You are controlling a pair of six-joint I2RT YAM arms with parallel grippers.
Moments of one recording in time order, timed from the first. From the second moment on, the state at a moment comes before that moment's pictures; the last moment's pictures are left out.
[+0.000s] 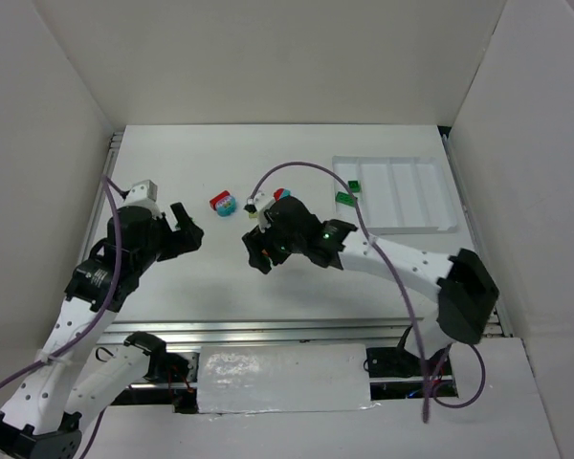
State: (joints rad) left arm -0.32 0.76 0.95 -0.77 -0.22 -0.51; right arm 0.90 1.61 1.18 -0.34 -0.07 0.13
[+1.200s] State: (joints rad) left arm -0.44 0.82 0.61 -0.09 0.58 -0.99; right arm 1.11 1.31 1.07 -0.22 0.08 0.20
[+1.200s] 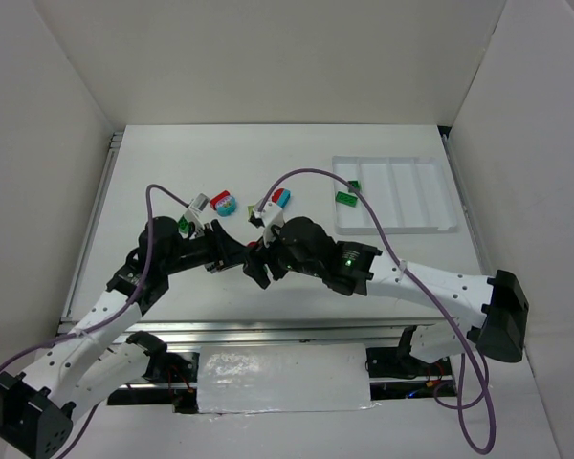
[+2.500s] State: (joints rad) left arm -0.44 0.64 0.40 0.64 0.70 -1.13; right arm 0.88 1.12 0.57 0.87 -0.57 0.95
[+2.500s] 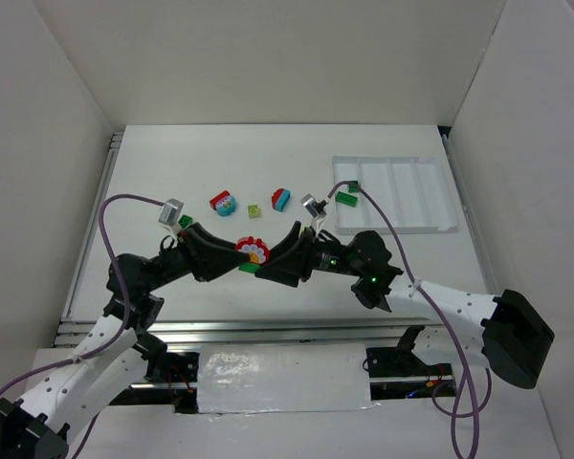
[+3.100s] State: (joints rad) left arm -0.45 0.57 0.45 0.45 0.66 -1.05; right arm 0.94 1.18 0.61 0.86 -0.55 0.90
